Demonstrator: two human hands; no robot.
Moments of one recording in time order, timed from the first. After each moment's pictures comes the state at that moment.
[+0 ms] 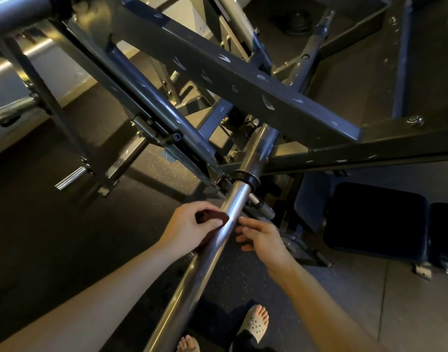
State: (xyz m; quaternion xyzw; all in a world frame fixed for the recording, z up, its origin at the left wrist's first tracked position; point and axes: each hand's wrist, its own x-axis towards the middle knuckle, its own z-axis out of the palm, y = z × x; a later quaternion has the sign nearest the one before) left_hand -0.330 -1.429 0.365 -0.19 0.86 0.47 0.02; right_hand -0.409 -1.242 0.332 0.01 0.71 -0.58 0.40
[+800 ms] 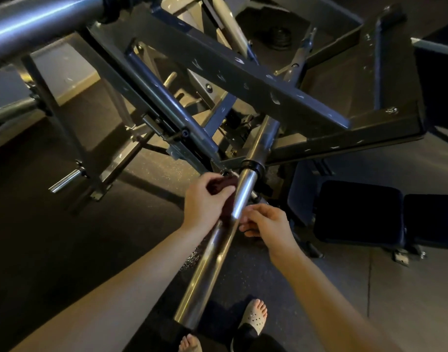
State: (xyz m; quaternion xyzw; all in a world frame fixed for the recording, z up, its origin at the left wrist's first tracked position) left_hand -0.314 -1.421 0.389 -0.26 0.78 0.55 -0.15; right_hand -0.351 -1.260 0.379 0.04 0.71 -0.64 0.29
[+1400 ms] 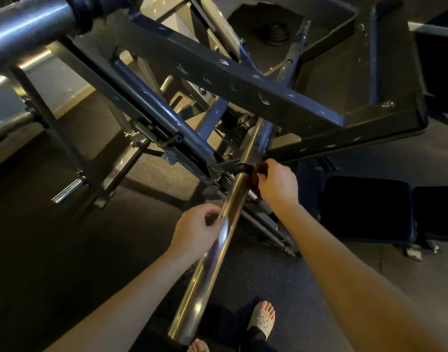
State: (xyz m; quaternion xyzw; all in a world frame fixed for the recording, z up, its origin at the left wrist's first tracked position) left_hand -0.290 -1.417 0.380 -0.20 0.87 0.44 -0.01; right_hand -0.466 -1.268 0.375 -0.14 0.94 -0.32 0.04
